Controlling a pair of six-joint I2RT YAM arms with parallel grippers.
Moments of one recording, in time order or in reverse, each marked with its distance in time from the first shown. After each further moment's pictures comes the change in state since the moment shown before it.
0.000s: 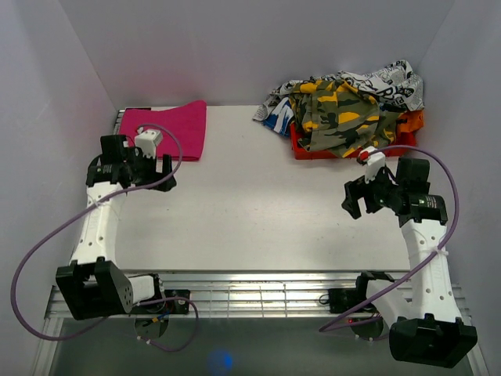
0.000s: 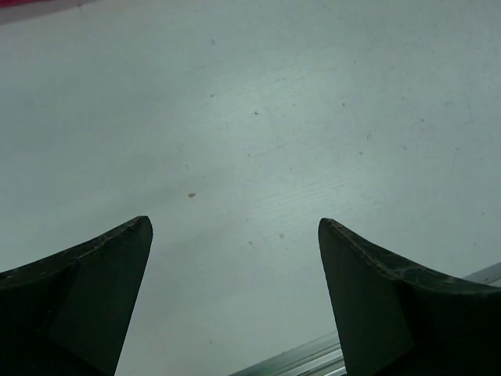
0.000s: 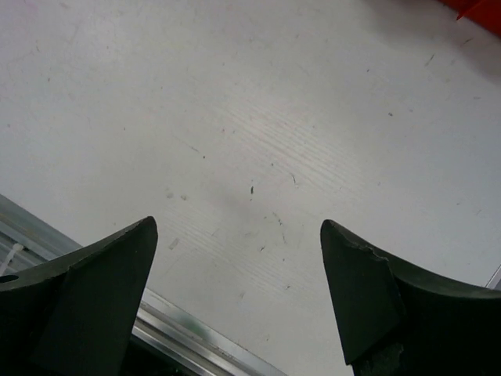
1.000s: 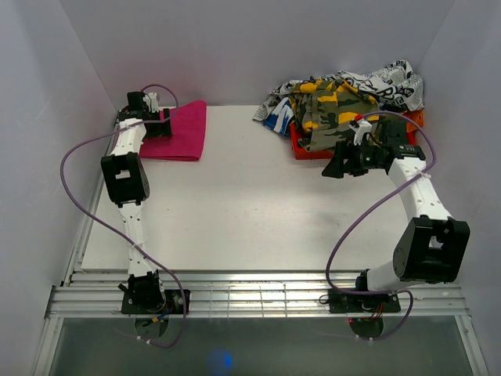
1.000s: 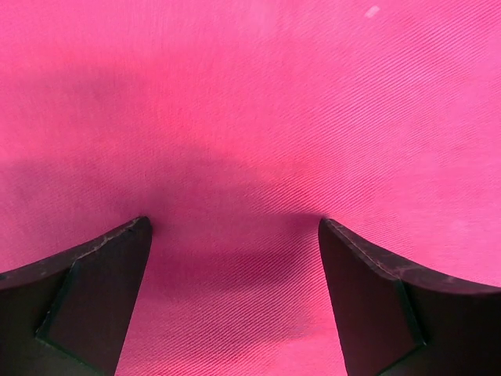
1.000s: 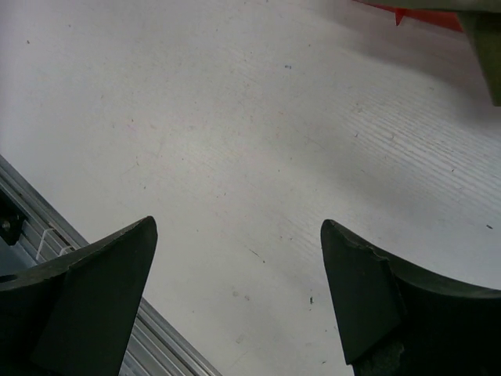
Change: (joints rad) left arm 0.010 1.251 1.091 0.165 -0.271 -0.191; right arm 0.034 0.560 0.208 0.187 -0.240 0.312
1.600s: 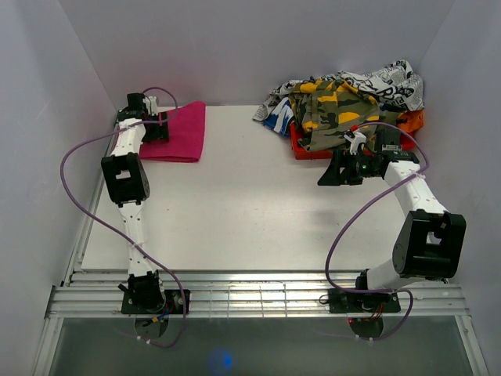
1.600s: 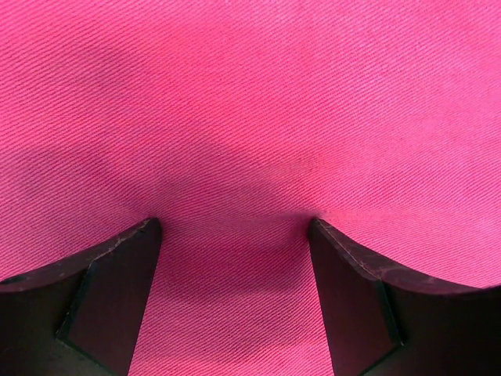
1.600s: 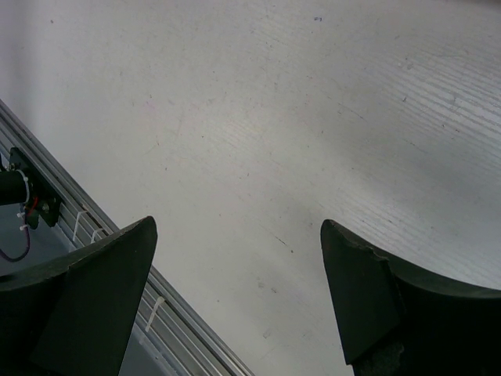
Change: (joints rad) left arm 0.004 0.030 0.040 -0.083 -0.025 0.026; right arm 0.000 0.016 -0.082 0.017 -0.057 0.032
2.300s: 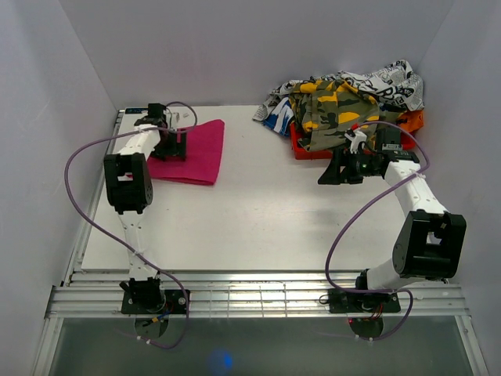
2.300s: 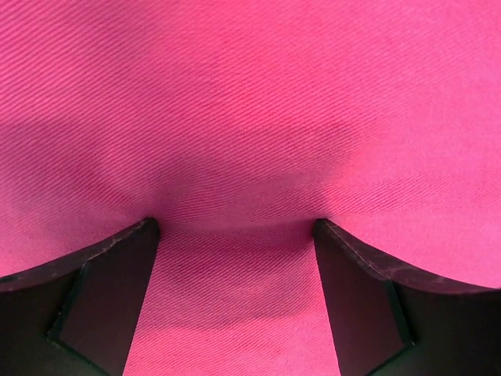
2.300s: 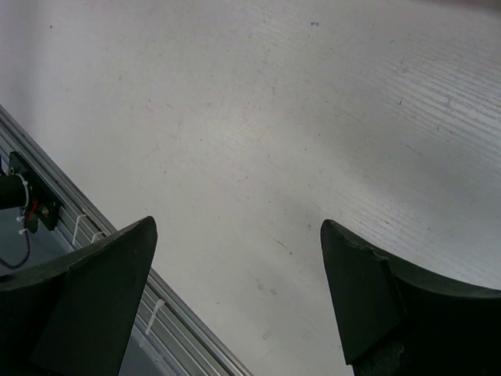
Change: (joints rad) left arm -0.151 -0.329 -0.529 0.002 -0.082 -0.043; right arm 0.000 0.000 0.011 0.007 0.007 0.014
